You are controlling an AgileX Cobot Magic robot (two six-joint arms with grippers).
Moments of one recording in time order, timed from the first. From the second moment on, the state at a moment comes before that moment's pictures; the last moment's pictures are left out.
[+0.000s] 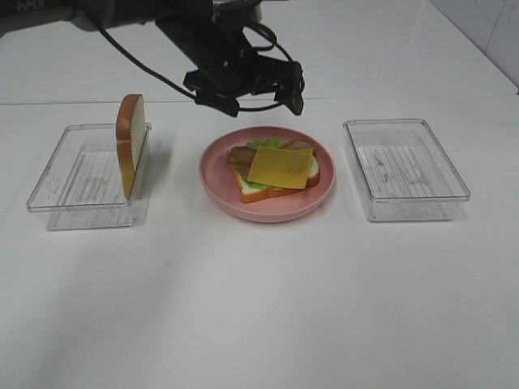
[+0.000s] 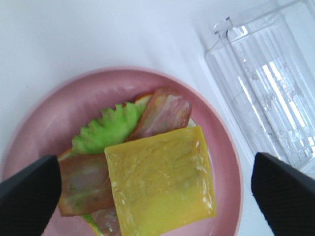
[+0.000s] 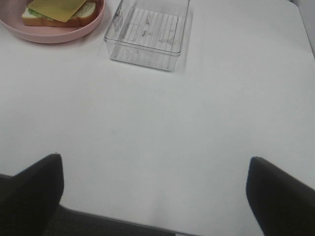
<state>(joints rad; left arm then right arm) -0.50 2.36 -2.11 -0.33 0.80 -0.01 0.07 0.00 -0.46 -0.01 1.10 -0.08</state>
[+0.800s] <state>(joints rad) -0.41 2.23 -2.38 0.07 1.21 -0.22 0.07 0.00 -0.46 -0.01 1.10 -0.08</state>
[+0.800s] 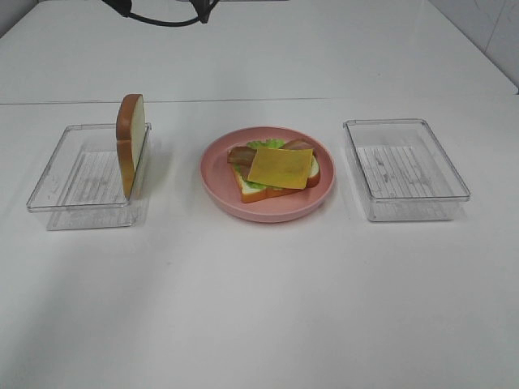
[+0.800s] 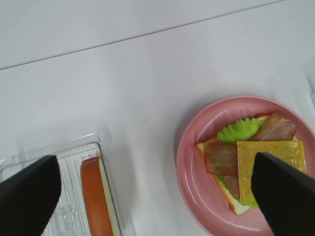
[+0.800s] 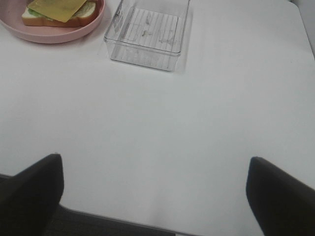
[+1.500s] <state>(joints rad) -0.36 2.18 -2.09 0.09 1.21 -0.20 0.07 0.00 -0.46 -0.01 1.10 -0.08</state>
